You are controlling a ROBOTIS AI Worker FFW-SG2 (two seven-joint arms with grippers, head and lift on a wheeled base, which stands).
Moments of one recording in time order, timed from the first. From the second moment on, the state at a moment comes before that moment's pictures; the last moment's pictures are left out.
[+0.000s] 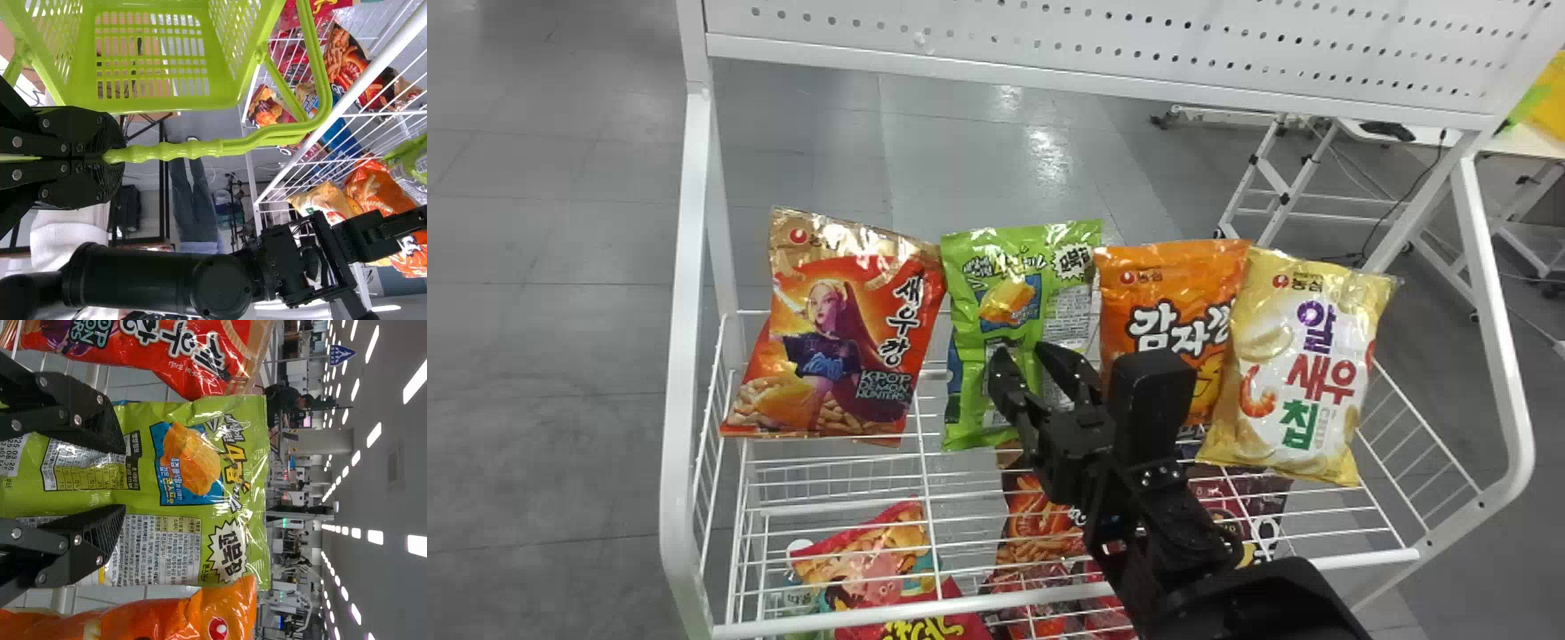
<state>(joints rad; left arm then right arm) 0.79 0.03 0.23 -2.46 0.86 1.57 -0.52 0.30 -0.04 0.06 -2.03 0.03 0.35 0.11</state>
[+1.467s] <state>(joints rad) 0.79 0.03 0.14 -2.49 0.81 1.57 -0.49 0.68 -0.12 0.00 -2.53 -0.16 0.51 0.27</state>
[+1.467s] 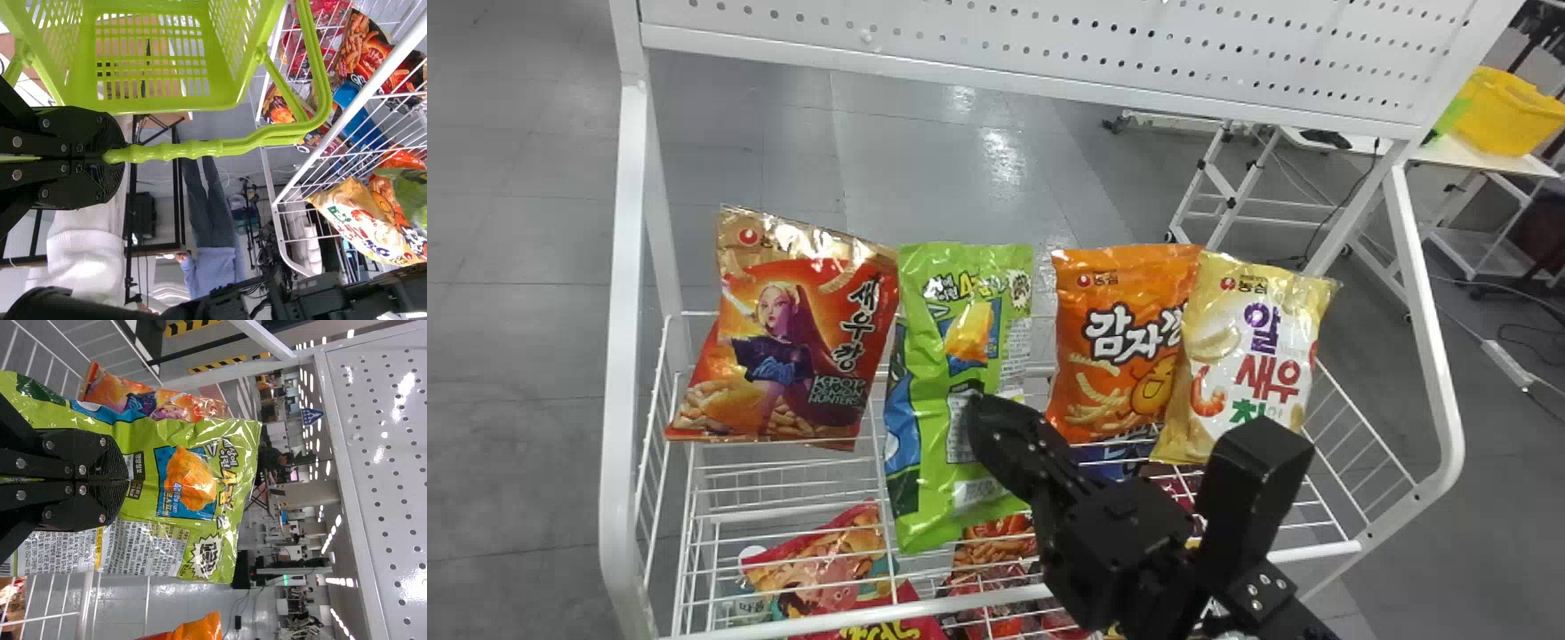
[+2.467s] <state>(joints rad) 0.79 0.00 0.14 -2.49 0.79 1.57 -0.45 0.75 -0.14 -0.57 -2.86 -0.63 1.56 0.52</state>
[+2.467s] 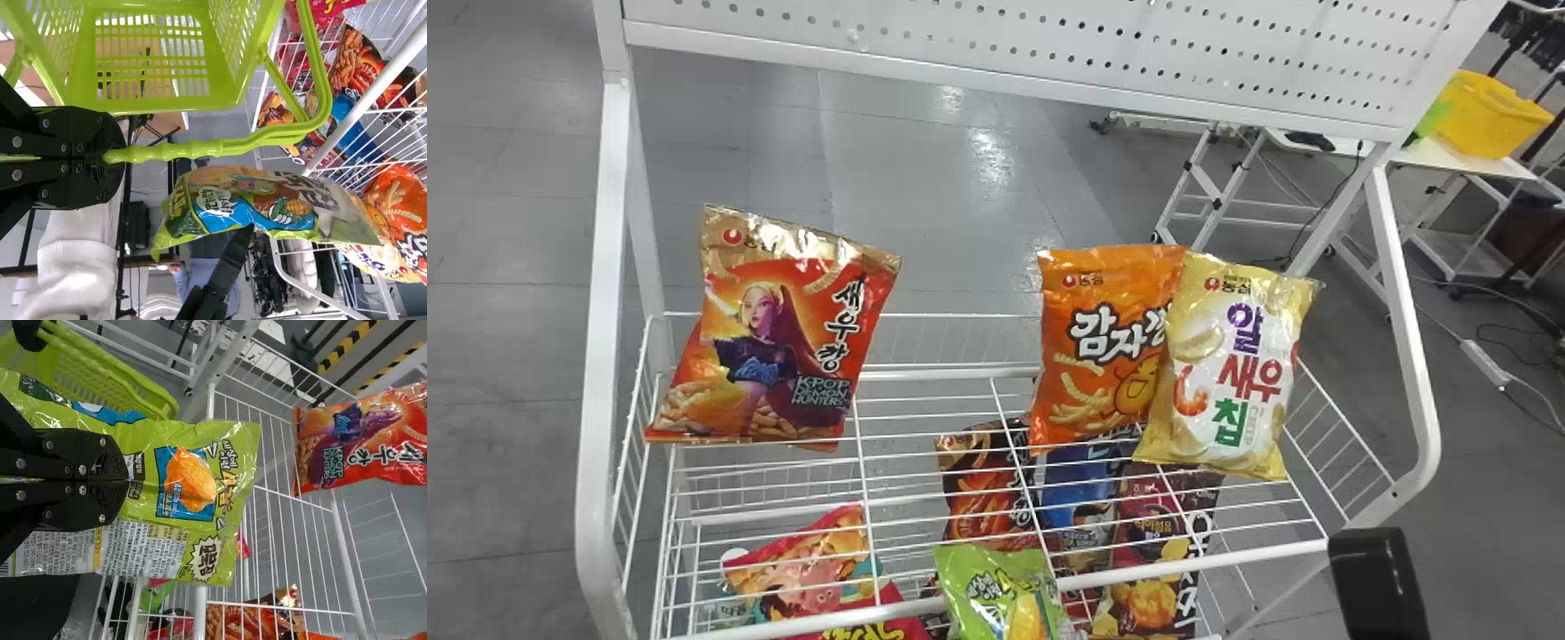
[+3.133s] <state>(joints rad) 0.79 0.00 0.14 -2.50 0.78 1.57 -0.45 0.74 -0.19 -0.38 -2.85 -0.49 1.57 0.48</state>
